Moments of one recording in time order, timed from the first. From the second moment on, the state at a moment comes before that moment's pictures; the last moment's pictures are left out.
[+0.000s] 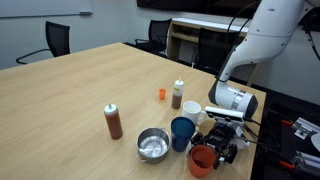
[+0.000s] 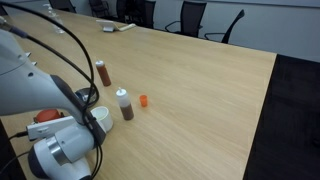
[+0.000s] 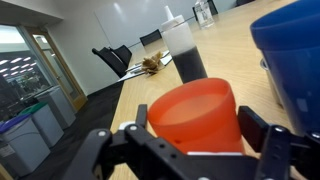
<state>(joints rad) 0.17 0.84 0.06 -2.36 1.91 1.58 0.33</state>
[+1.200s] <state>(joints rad) 0.17 0.58 0.07 -2.55 1.94 1.69 0.47</state>
